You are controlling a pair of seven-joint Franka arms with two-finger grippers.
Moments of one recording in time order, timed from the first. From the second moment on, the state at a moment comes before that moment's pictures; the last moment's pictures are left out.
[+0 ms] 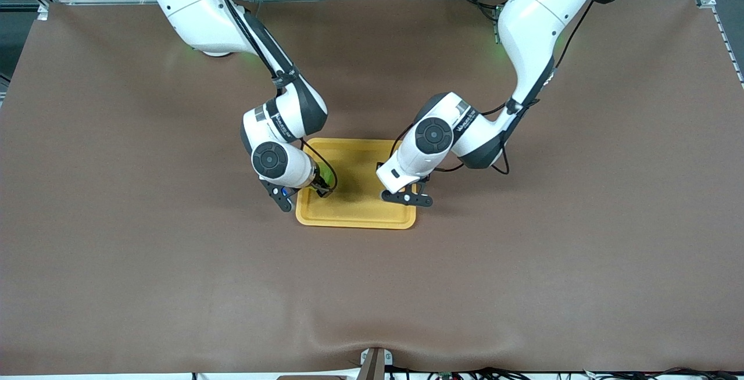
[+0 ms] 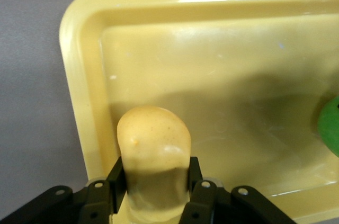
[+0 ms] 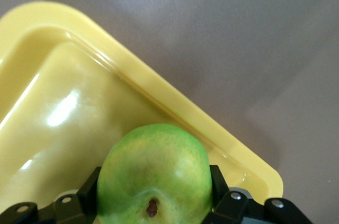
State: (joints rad) left arm -0.40 0.73 -0.34 -1.59 0.11 2.33 -0.58; right arm 0.56 0.64 -0.01 -1.70 0.25 2.18 1.29
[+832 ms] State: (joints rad) left arm -0.40 0.75 -0.33 -1.57 0.17 2.34 -0.58; right arm 0.57 0.63 -0.02 -1.68 0.25 2.12 1.30
